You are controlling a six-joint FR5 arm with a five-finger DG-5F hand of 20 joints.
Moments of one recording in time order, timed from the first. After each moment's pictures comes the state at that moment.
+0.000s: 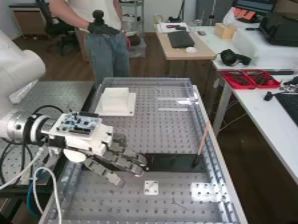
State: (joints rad) arm 1.25 -1.90 -2.11 -2.43 -1.74 -0.80
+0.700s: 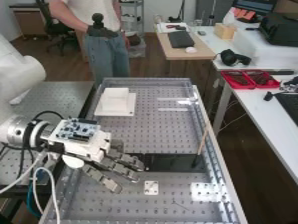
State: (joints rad) arm 1.24 -1.93 -2.13 -2.40 -1.74 -0.81
